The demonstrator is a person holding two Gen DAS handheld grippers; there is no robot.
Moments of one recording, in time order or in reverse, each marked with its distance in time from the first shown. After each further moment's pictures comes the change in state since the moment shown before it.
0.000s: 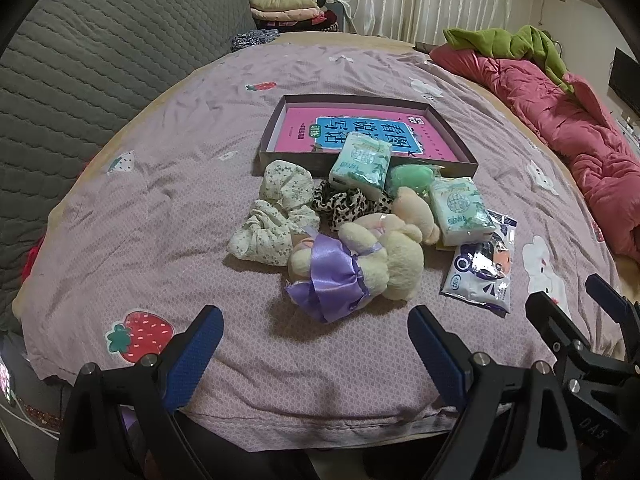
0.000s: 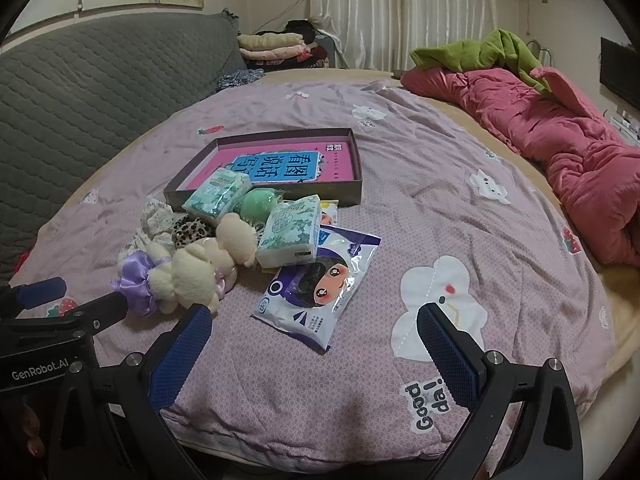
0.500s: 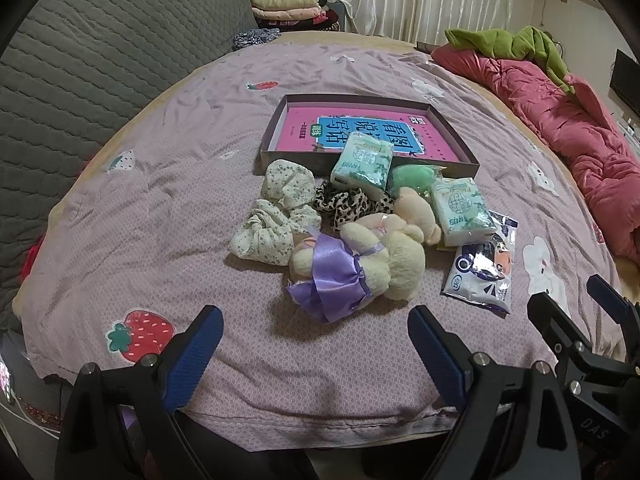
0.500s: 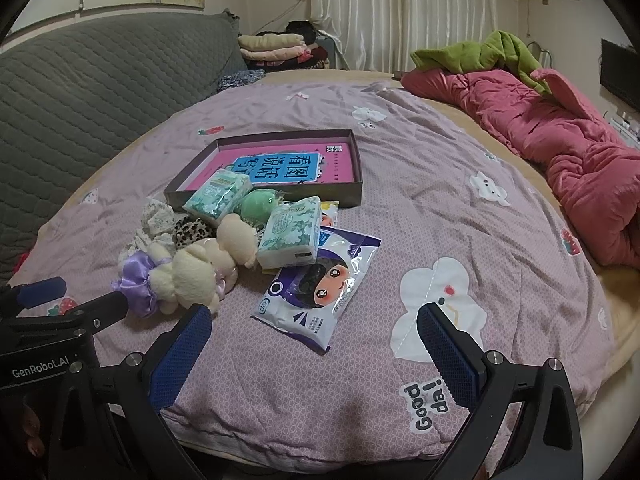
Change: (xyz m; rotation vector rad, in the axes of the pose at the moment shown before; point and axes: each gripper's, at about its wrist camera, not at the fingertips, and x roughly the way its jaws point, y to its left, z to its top) left arm 0.000 0.000 0.000 -0.008 0.007 -0.003; right arm -0.001 0.000 0.001 0.000 -0.001 -0.003
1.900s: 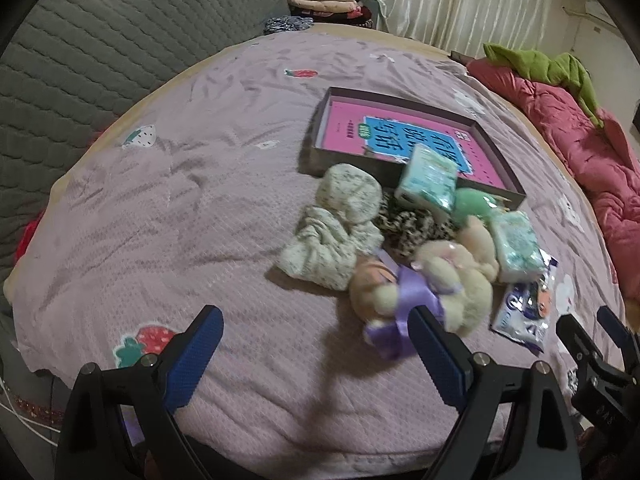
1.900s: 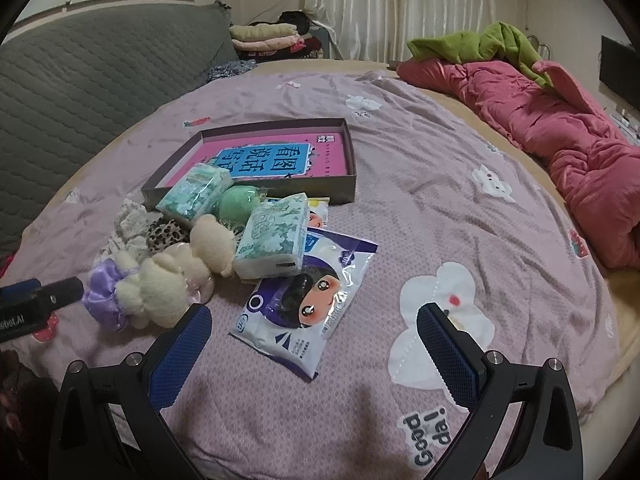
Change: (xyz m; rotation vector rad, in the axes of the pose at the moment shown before) left arm 0.036 0.058 0.024 -0.119 0.029 0.009; right arm 0.042 -0.007 0.012 0.000 0.043 -0.019
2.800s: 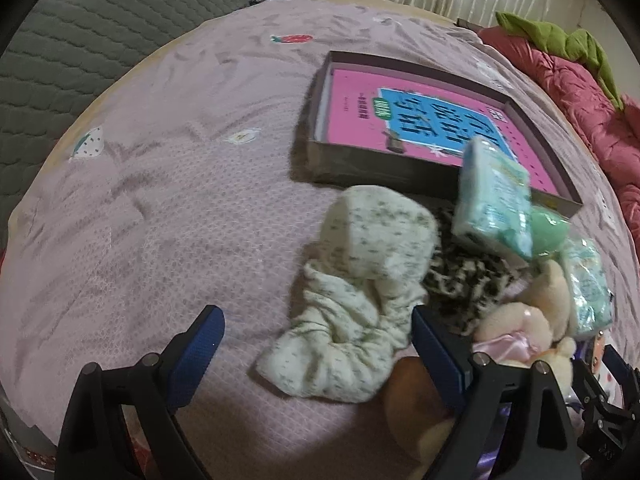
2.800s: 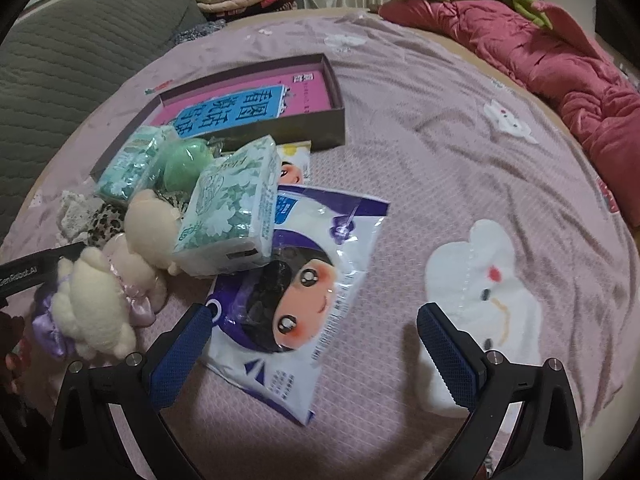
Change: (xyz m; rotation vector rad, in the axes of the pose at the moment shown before) left arm 0.097 -0.001 0.051 0.037 0.116 0.013; right arm 0.084 -0.012 0.003 0.116 0.194 -0.021
